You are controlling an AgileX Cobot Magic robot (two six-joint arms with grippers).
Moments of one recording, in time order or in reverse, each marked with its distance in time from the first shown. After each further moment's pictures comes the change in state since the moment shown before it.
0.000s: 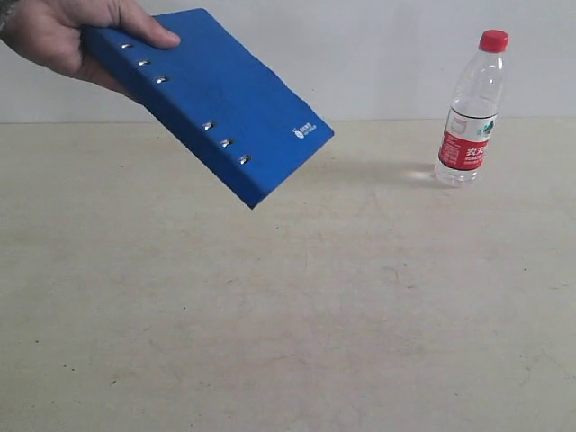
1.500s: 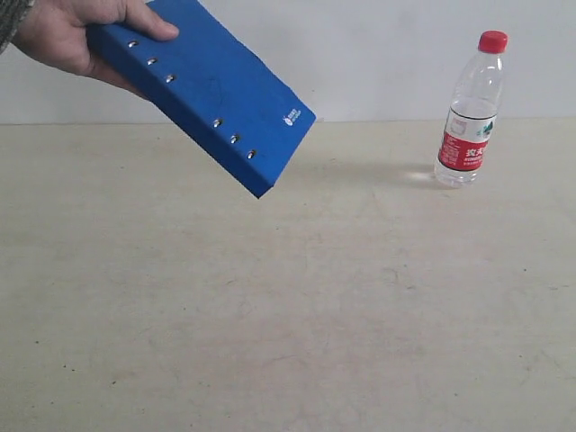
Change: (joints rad) left arm 0.000 0.000 0.000 0.000 0.000 0.000; right arm 0.204 -0.004 0.096 -0.264 -0.016 0.346
